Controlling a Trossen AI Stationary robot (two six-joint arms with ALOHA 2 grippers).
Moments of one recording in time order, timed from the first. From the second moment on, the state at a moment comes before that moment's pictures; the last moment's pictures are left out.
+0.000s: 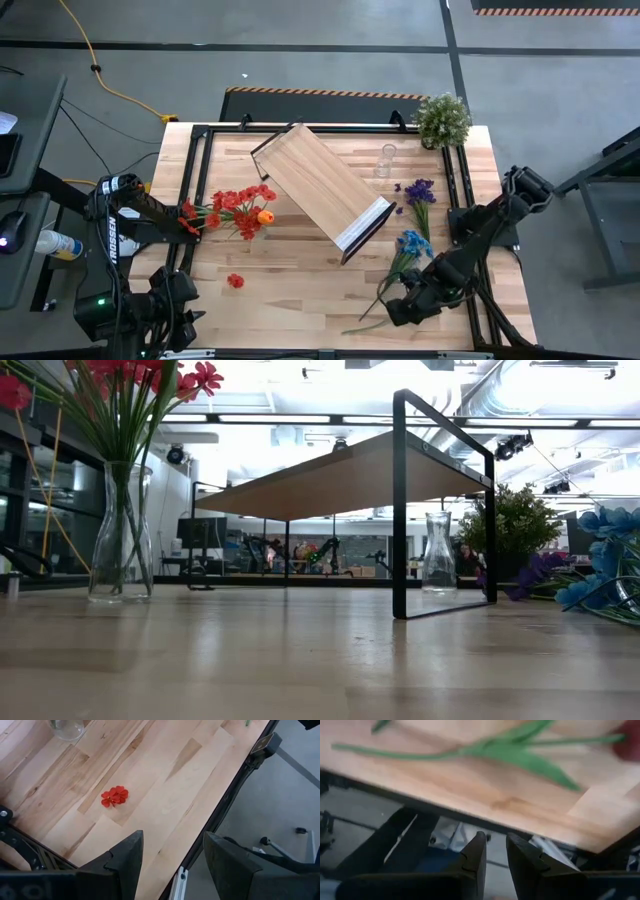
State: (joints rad) left arm -1.28 1.59 1.65 -1.53 -0.49 -1.91; right arm 0.76 1.58 1.09 -0.70 -0.30 2.10
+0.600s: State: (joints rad) left arm -1.28 1.59 1.65 -1.53 -0.49 -1.91; right arm 0.78 1.59 1.09 -0.62 -0.32 2.12
